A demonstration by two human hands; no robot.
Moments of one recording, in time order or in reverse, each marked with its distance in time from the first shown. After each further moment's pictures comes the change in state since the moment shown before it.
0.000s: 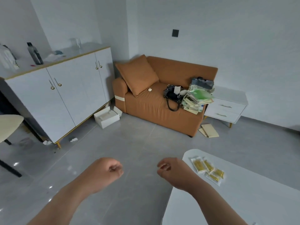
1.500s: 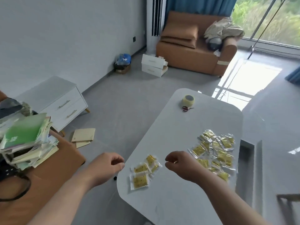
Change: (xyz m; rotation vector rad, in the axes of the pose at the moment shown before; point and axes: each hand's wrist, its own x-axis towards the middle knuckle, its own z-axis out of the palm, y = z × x) left_hand 0.513 0.333 0.186 0.492 -1.056 0.860; right_hand 0.124 0.185 -0.169 0.532 0.916 1.116
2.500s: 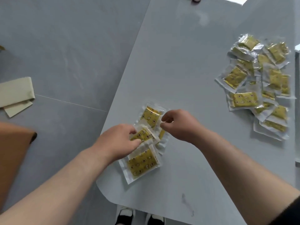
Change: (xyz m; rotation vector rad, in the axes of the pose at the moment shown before) left_hand 0.359 -0.194 0.226 0.403 -0.395 0.123; right_hand 0.308 0.185 0.231 -0.001 -0.004 0.346
